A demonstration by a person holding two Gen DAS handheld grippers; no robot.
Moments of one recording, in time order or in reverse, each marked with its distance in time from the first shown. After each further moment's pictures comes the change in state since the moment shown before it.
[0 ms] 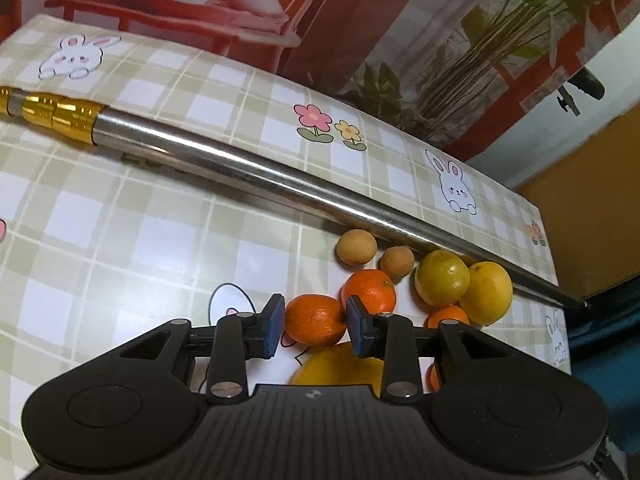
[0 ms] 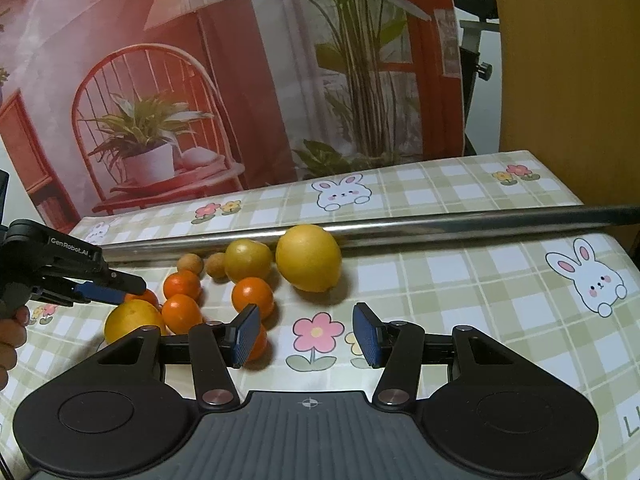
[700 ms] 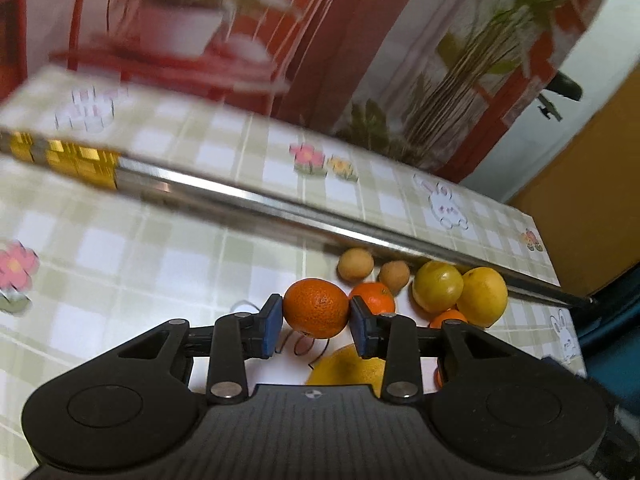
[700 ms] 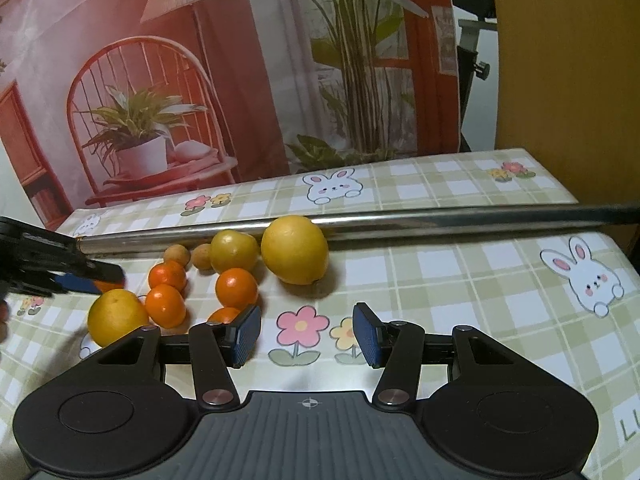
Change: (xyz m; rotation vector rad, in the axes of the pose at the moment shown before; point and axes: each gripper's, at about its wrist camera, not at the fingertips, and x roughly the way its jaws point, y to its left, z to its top) left arm -0.039 -0.006 -0.017 0.123 -0.168 0.033; right arm 0.007 -0.009 -0.004 -0.030 -0.002 -0.014
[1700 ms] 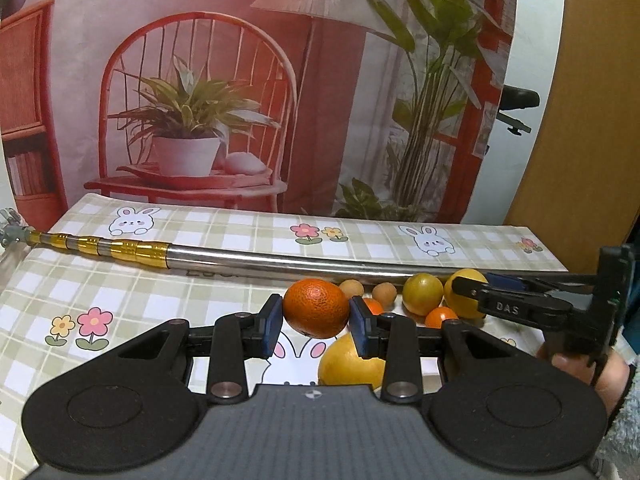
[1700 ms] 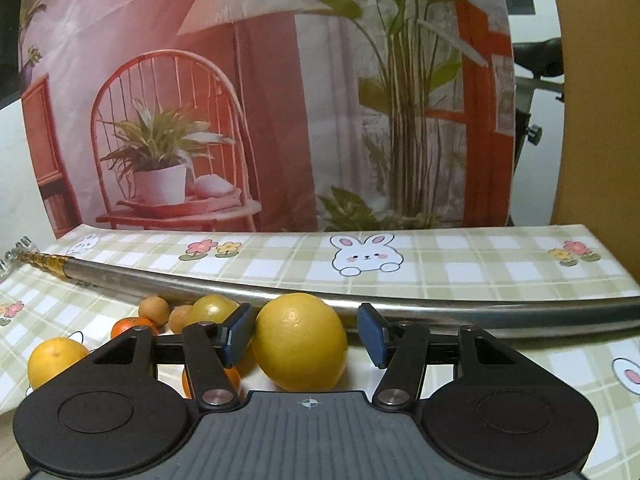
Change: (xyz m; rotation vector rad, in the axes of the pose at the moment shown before) left arm -0.071 -0.039 -0.052 0.221 -0.297 0.125; right arm 0.082 0.002 0.023 -0.129 -0.167 0.089
